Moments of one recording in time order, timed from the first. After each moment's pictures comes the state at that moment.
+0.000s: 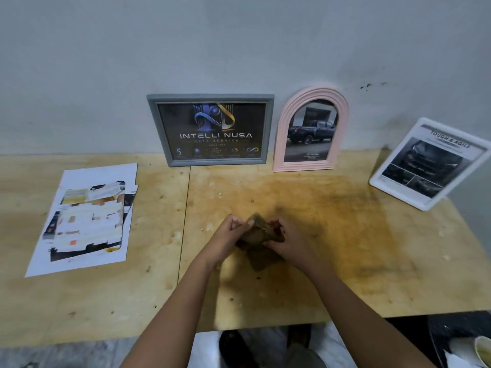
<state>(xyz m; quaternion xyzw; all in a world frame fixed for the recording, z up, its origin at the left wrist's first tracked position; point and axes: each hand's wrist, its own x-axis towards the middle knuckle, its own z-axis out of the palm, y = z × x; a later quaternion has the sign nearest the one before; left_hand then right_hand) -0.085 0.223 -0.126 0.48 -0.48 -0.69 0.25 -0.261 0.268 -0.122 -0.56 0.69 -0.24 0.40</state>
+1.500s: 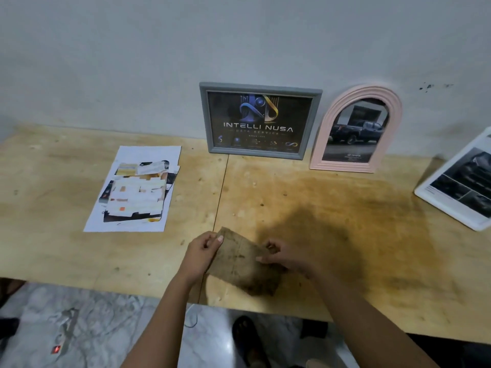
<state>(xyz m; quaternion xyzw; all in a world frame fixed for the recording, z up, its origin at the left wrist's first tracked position) 0.025 0.280 -0.148 0.64 -0.50 -0.50 0.30 -0.211 0.273 -0.131 -0.49 0.54 -0.10 0.68</state>
